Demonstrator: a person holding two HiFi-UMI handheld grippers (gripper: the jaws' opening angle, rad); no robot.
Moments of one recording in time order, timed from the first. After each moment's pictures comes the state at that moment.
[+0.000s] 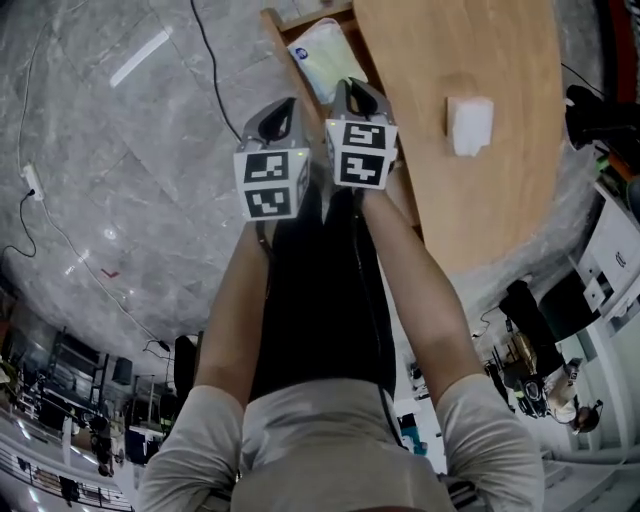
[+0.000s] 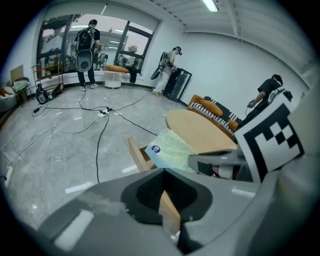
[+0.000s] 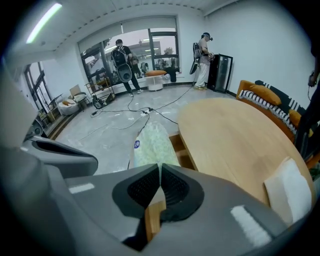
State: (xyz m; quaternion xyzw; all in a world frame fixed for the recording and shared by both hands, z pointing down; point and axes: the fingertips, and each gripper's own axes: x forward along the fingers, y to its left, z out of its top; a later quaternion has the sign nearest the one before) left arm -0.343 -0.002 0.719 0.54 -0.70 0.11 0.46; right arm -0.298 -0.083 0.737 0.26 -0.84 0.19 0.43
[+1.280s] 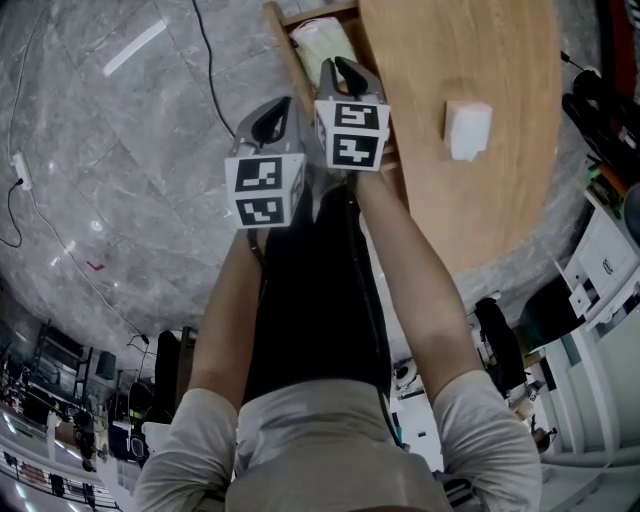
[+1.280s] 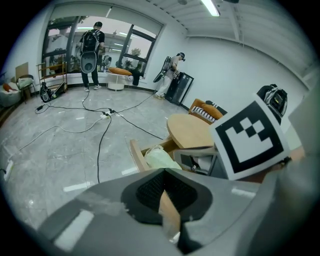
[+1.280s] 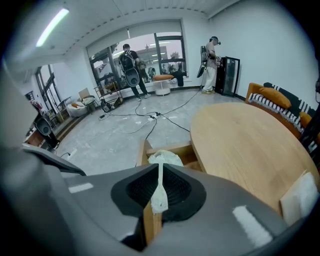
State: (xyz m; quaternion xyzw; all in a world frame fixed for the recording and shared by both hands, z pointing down) left arm -0.345 0.003 0.708 0.53 -0.71 0.09 0.45; right arm -0.337 -0.089 0.741 0.22 -0.87 0.18 0.41
